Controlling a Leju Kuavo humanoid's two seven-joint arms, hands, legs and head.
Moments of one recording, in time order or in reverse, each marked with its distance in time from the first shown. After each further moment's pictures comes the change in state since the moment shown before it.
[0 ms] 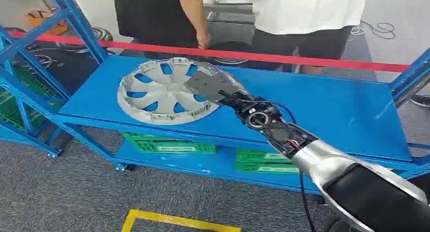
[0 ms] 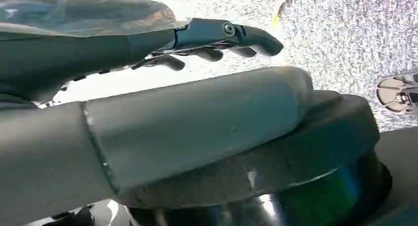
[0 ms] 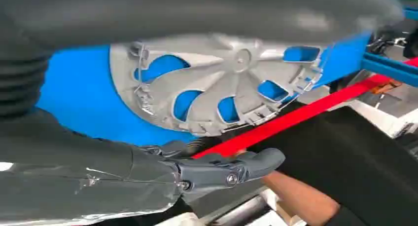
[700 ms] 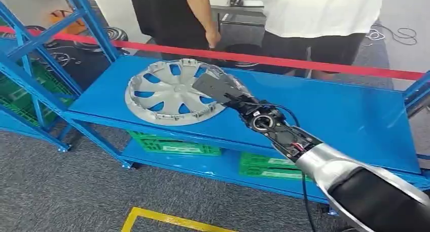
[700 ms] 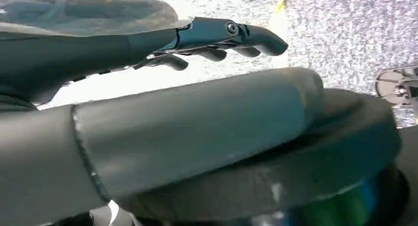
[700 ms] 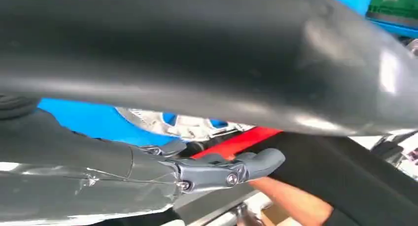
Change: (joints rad) left arm 0.002 0.006 -0.001 0.000 -0.003 0.001 0.008; right arm 0.031 -0.023 -0.008 -0.042 -0.004 -0.003 -0.007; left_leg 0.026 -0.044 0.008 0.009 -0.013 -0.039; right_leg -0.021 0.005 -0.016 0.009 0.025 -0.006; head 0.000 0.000
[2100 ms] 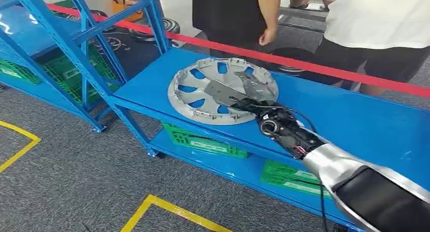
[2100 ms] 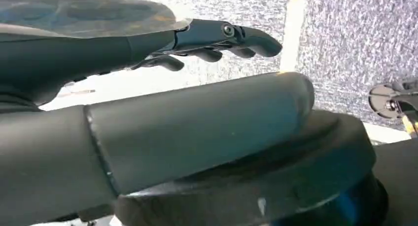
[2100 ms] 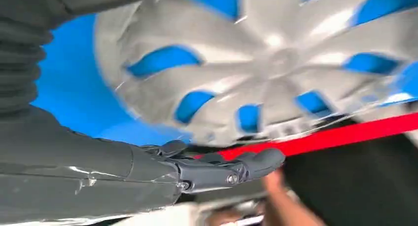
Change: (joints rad) left arm -0.016 0.019 -0.031 0.000 0.000 -0.006 0.003; right arm -0.009 -0.042 0.020 0.125 0.312 -0.089 0.302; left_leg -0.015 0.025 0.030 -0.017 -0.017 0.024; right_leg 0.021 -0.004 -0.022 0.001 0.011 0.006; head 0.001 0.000
